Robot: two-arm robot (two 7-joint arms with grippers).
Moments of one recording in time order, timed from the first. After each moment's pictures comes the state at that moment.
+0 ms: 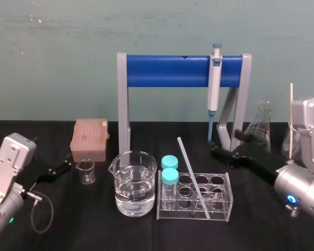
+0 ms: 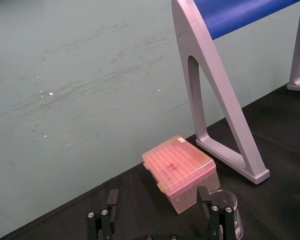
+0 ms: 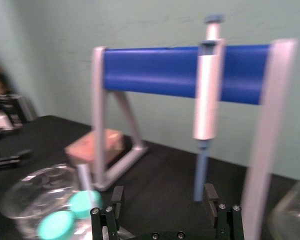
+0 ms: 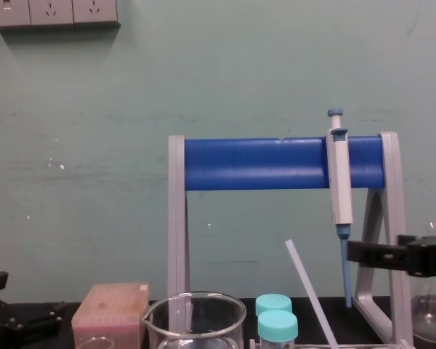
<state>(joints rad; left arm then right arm) -0.20 0.60 0.45 -1.41 -0.25 -0.12 0.03 0.21 0.54 -0.34 -1.62 0.60 0.19 0.25</state>
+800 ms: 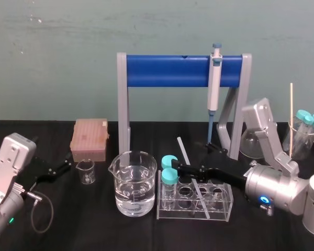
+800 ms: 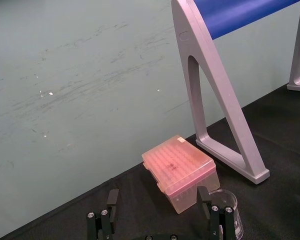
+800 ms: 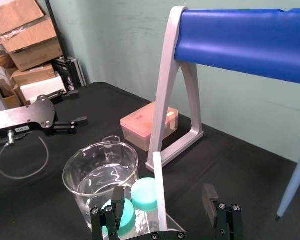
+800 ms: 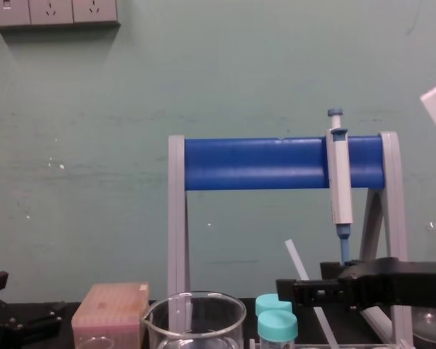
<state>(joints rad) -0.20 0.60 0.45 -1.41 -0.25 -0.12 0.03 0.34 0.51 -0.48 -1.53 0.54 0.27 0.42</state>
